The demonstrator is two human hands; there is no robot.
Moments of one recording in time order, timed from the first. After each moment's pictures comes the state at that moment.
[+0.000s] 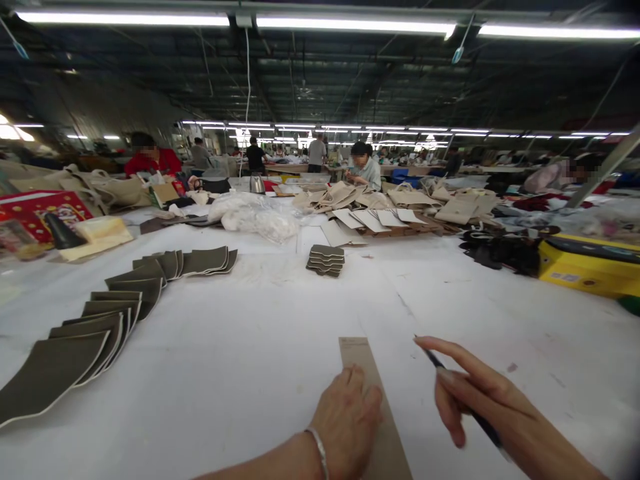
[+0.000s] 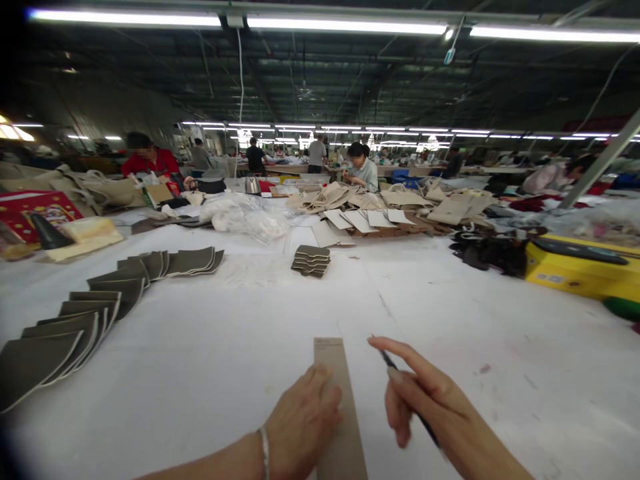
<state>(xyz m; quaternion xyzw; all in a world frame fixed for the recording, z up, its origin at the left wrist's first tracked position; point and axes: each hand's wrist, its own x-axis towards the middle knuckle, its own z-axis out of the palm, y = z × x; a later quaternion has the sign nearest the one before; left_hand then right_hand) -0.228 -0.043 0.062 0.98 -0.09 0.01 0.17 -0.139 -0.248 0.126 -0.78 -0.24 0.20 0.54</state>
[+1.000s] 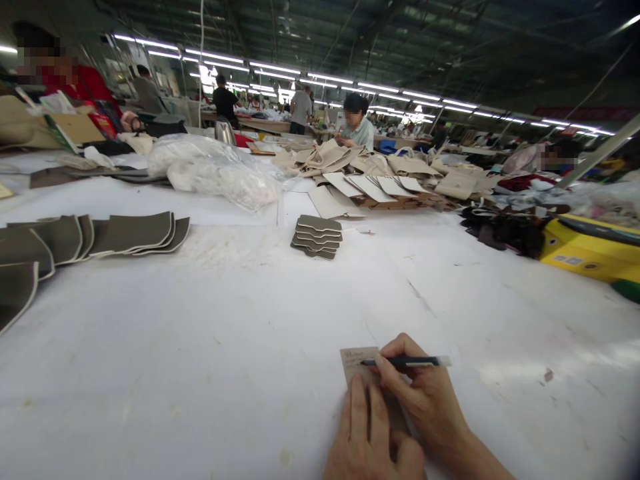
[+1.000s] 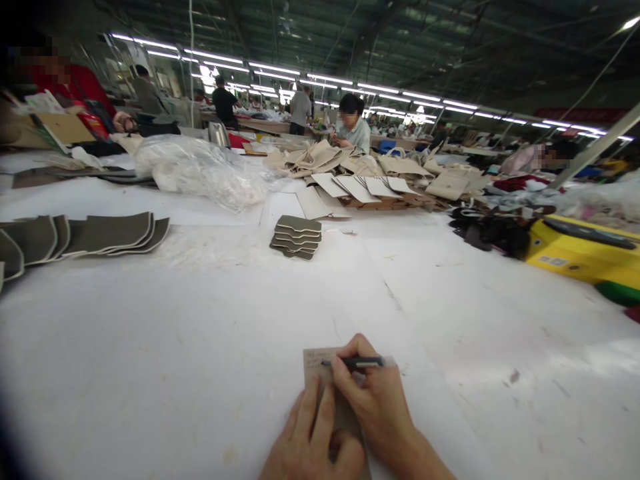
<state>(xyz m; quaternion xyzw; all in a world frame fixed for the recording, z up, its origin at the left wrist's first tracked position) -0.171 -0.094 -0.089 0.90 0.05 0.39 0.19 -0.085 -0.145 0.017 -0.82 -0.25 0.06 0.51</state>
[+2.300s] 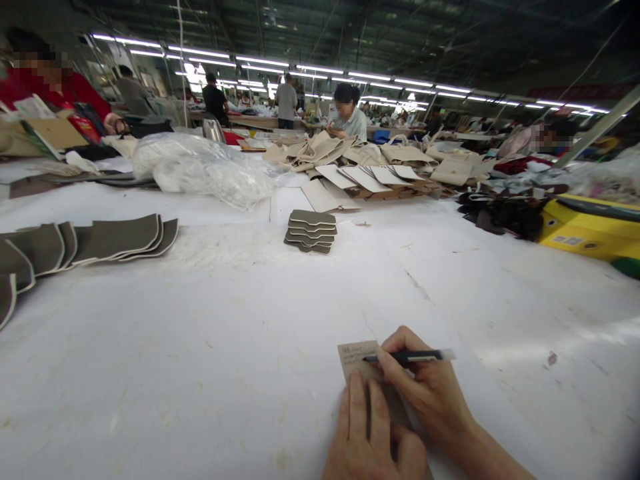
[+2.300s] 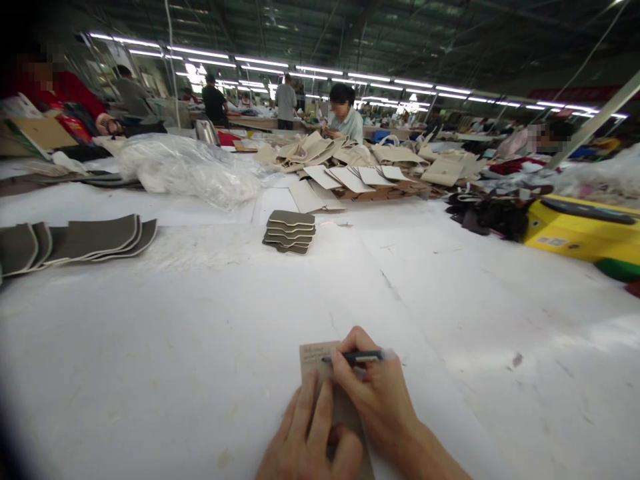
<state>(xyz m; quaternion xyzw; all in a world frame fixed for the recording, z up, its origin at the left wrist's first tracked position) -0.168 -0.075 -0.041 0.83 0.04 0.55 0.11 -0.085 -0.148 0.015 -0.82 -0.24 0.05 0.52</state>
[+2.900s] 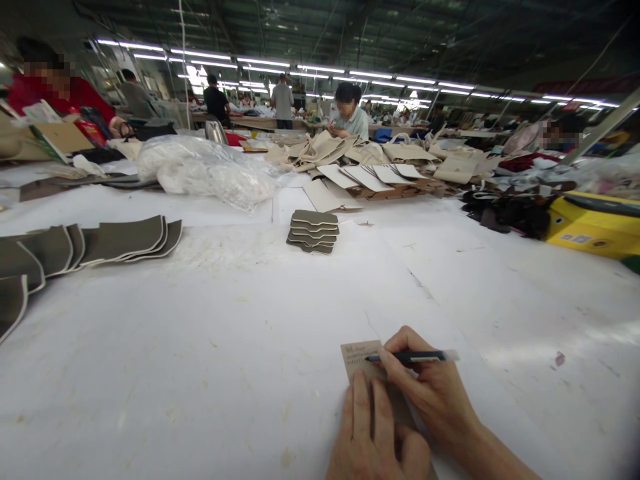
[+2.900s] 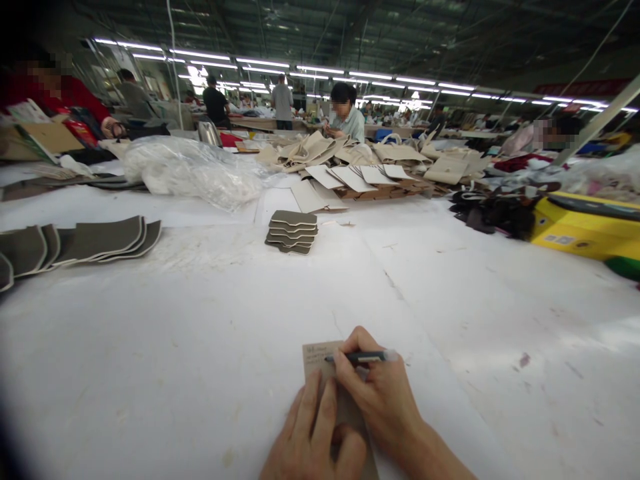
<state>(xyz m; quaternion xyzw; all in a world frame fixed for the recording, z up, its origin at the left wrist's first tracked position) -0.168 -0.078 -0.042 0.83 0.05 0.54 0.12 -0.086 -0.147 0.017 -0.82 -0.24 0.06 0.52</state>
